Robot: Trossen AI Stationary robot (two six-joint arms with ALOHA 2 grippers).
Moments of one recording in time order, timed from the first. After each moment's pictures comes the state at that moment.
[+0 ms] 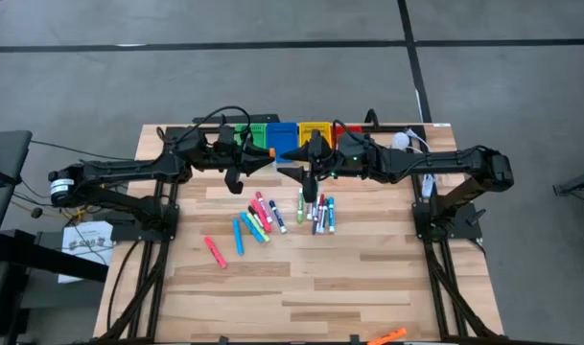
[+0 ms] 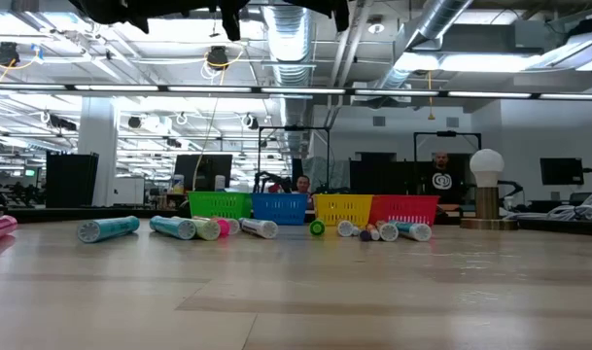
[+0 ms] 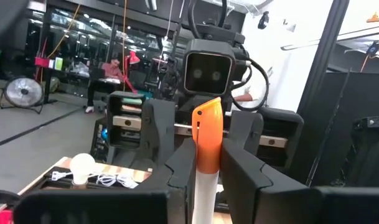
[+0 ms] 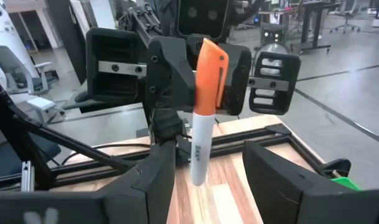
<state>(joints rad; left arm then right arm) 0.27 1.18 0.76 0.65 0.36 -0.27 -0.08 1.49 1.24 0.13 0.00 0.08</state>
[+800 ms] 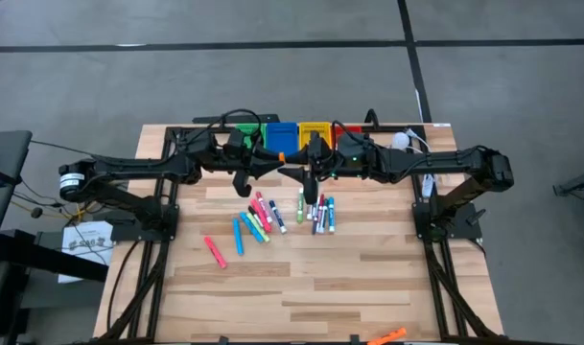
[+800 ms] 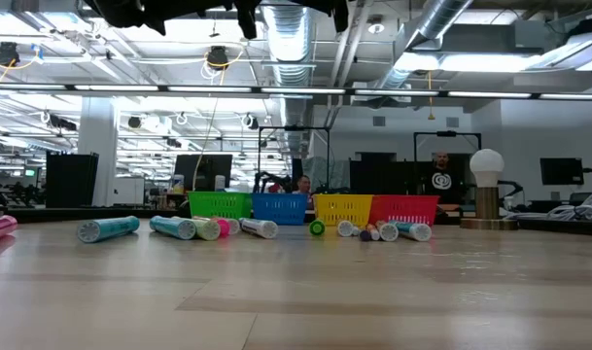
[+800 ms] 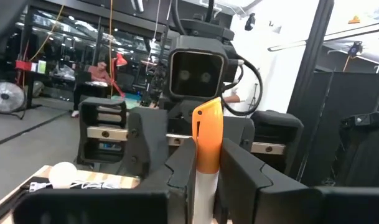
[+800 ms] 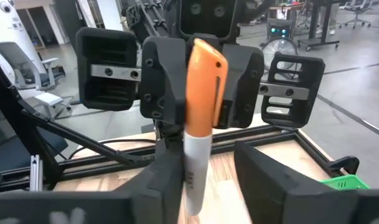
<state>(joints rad) 0.23 1.28 0.81 0.73 0.37 -0.27 -0.08 1.49 1.24 0.12 -0.03 0.08</state>
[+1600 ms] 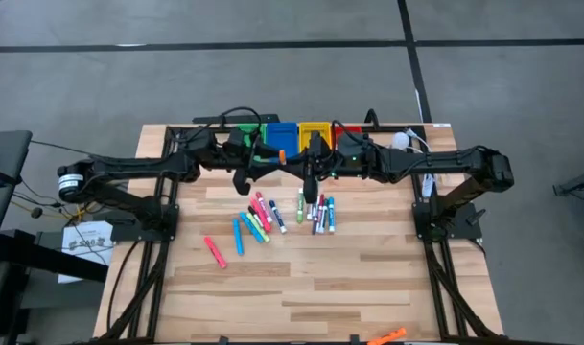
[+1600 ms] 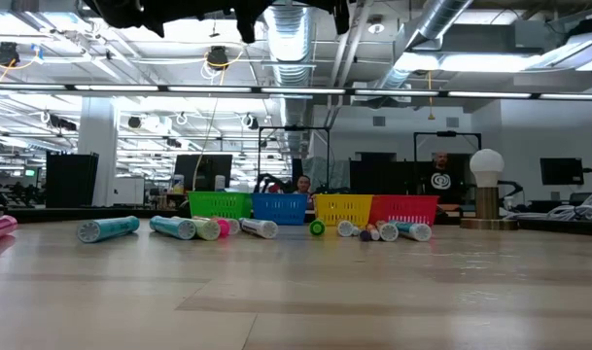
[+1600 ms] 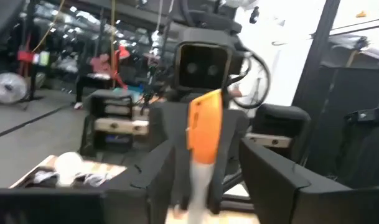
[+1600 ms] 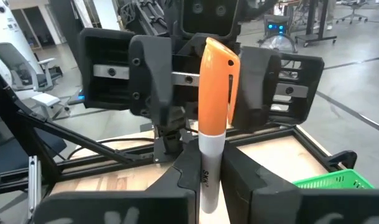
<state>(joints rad) 0.26 1.26 0.81 0.67 0.39 -0.27 -0.08 1.49 1.24 0.11 -0.02 0.10</state>
